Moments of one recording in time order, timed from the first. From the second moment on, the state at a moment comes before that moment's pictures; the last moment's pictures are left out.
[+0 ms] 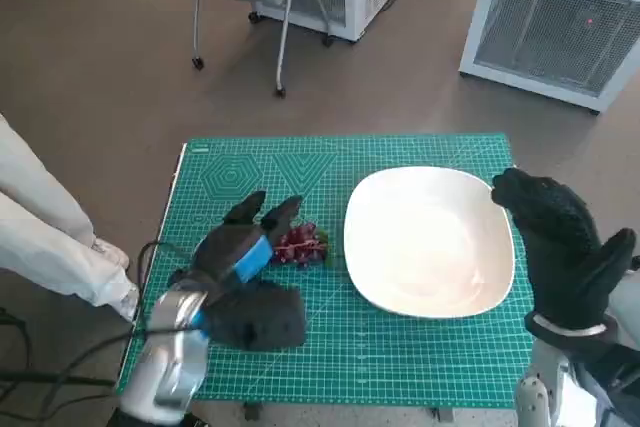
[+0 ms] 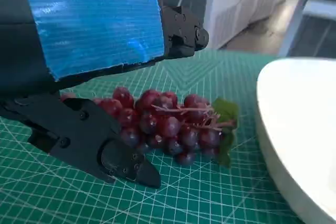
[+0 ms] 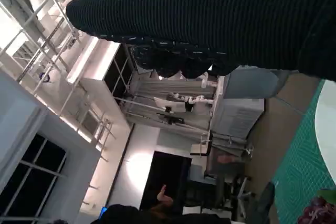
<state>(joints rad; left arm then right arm) -0.46 0.34 -0.22 0.15 0.86 0.19 -0.36 -0.38 -0.11 -0.24 0.31 0.47 -0.59 0.55</state>
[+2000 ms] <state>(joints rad) -0.89 0.25 -0.46 0.98 0.74 0.16 -0.06 -0.38 -0.11 -0.25 0.31 0.47 -0.59 0.54</state>
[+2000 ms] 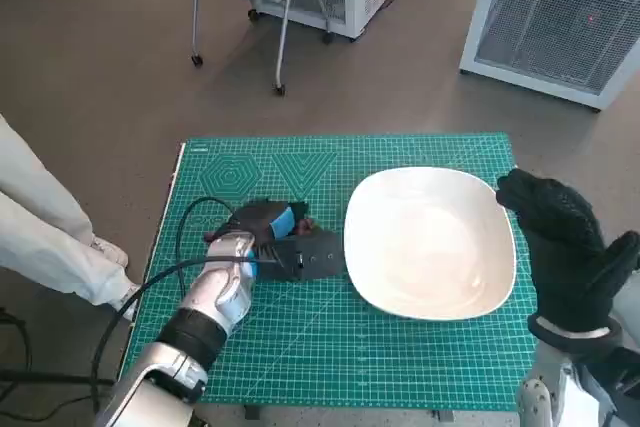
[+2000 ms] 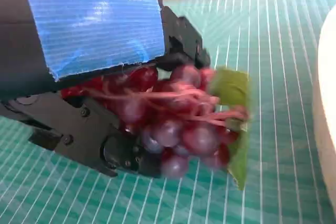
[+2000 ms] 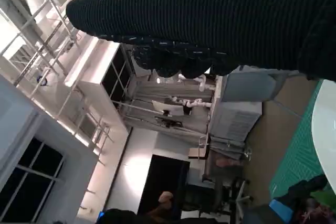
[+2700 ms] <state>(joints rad) -0.91 0.25 -0.50 1.04 0.72 0.13 0.00 -0.39 -0.11 -0.25 0.32 0.47 -0.60 0.55</state>
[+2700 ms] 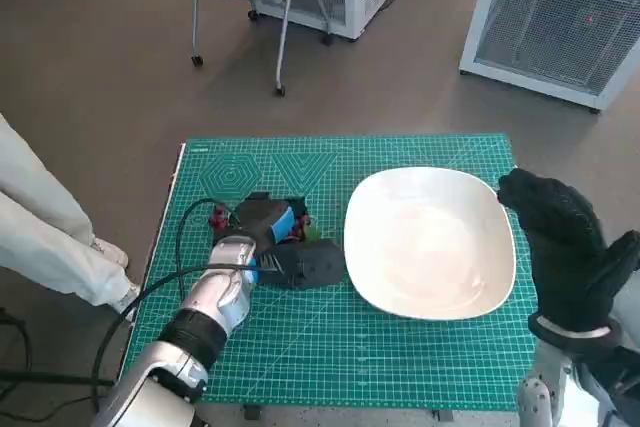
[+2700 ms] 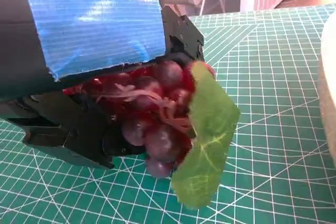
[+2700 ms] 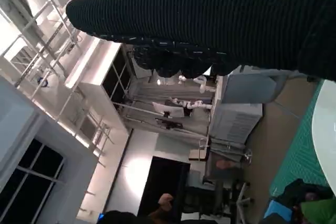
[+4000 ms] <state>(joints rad) -0.90 0.29 -0.48 0.96 0.69 0.14 -0.02 -0.41 -0.11 -0.25 0.34 0.47 -0.61 0.55</state>
